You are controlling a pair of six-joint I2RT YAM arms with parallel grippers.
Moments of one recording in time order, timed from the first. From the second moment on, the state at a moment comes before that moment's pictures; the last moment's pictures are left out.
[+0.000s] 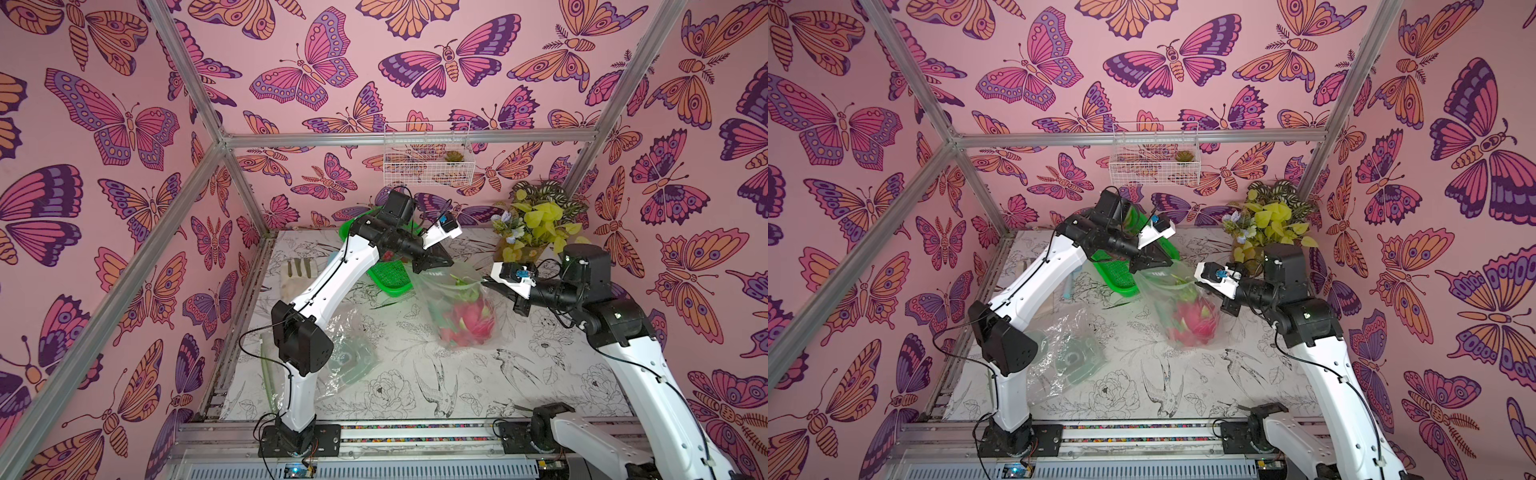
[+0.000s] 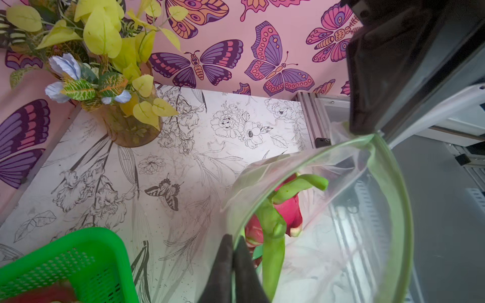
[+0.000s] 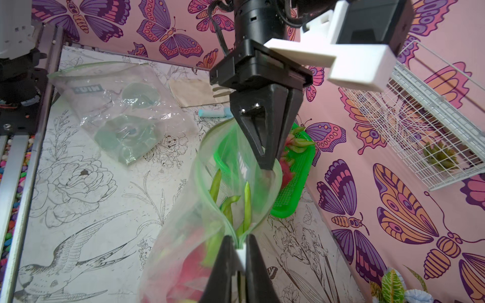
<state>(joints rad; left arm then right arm) -0.61 1.99 2.17 -0.97 0.85 0.54 0.20 0.97 1.19 -0.71 -0.71 -0.79</state>
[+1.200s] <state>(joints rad) -0.84 2.01 2.28 -0.75 -0.01 -0.23 0.22 1.08 1.52 -1.01 -0.27 0.65</state>
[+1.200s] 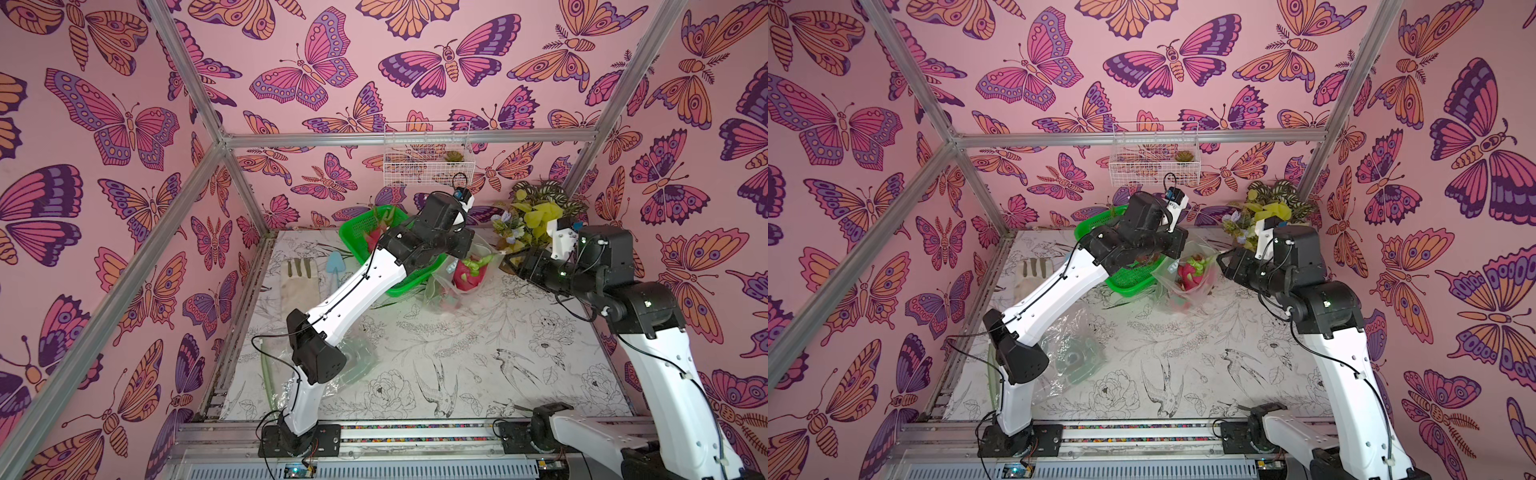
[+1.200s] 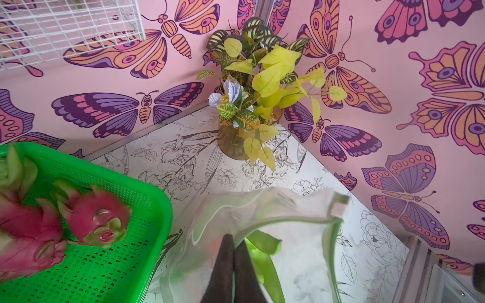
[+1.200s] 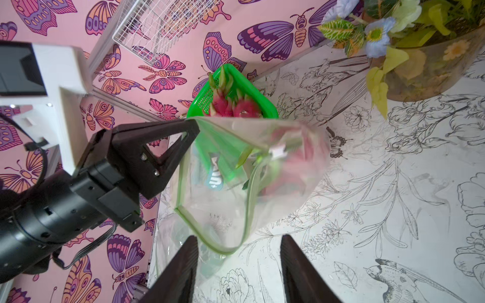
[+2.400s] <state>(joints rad) -0.82 1.98 2.19 -0.70 -0.01 -0.37 0.30 1.21 1.30 -0.76 -0.19 0.74</state>
